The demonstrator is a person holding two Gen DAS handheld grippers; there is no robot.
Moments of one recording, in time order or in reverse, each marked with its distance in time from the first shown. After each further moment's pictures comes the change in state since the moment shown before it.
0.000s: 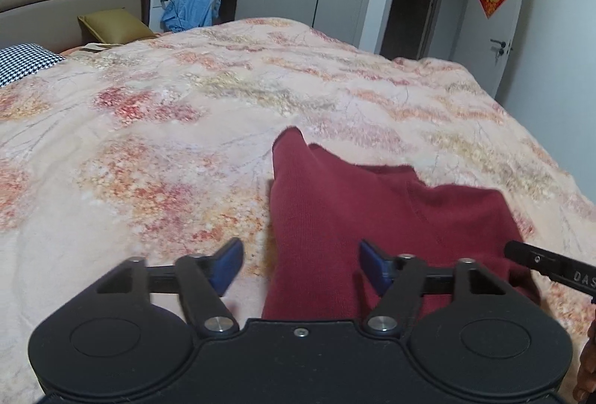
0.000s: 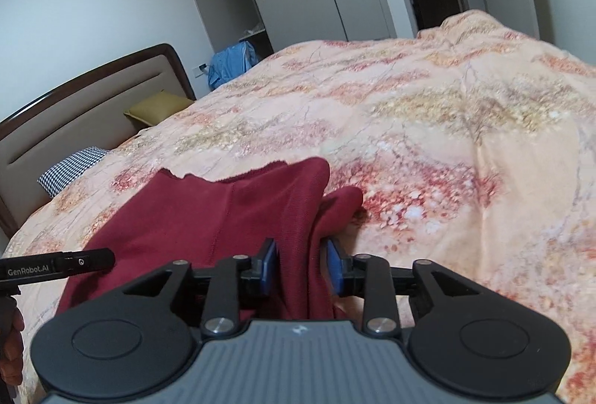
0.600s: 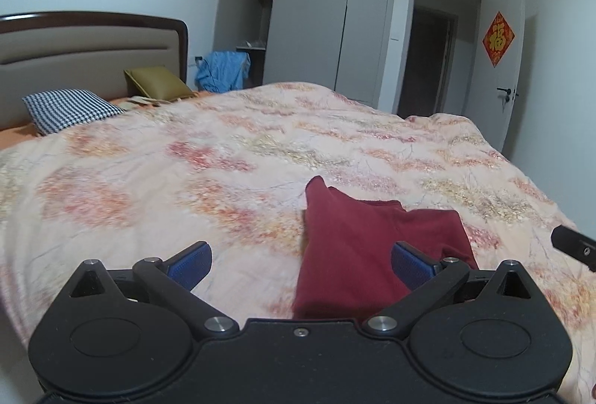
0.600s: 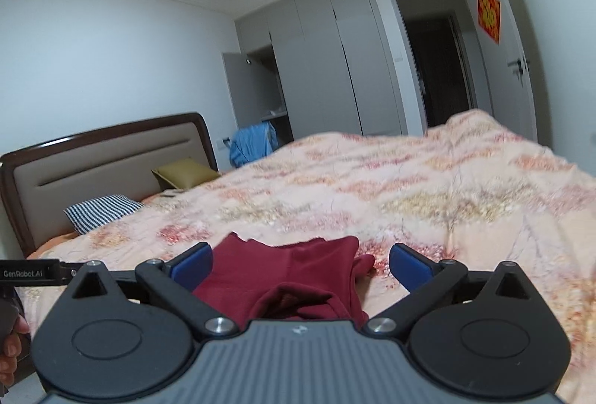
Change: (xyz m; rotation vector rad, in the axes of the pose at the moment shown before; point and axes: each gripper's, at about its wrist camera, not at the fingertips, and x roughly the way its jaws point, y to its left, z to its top) left arm -0.185 -0.008 -0.054 0.010 -0.200 0.100; right arm -0.174 0.054 -0.028 -0.106 -0.297 0.029
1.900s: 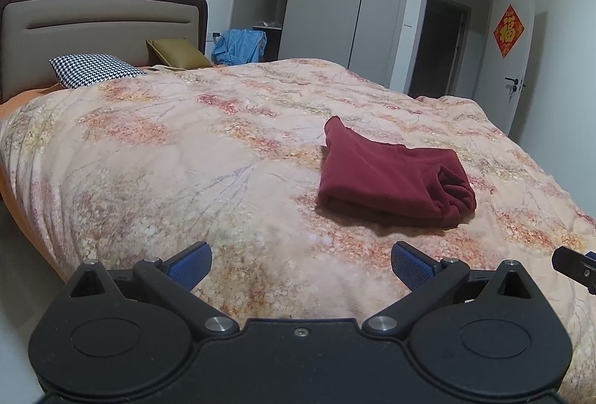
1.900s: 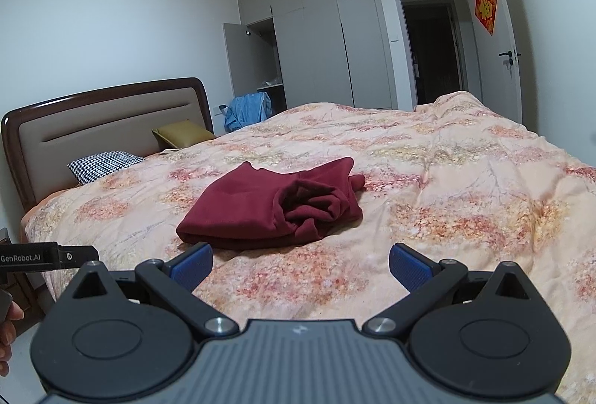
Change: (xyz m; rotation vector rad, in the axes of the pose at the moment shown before) left arm -0.063 0.021 -0.084 -0.055 0.065 0.019; right arm -0.092 0.034 -0.075 -0.050 0.114 -0.053
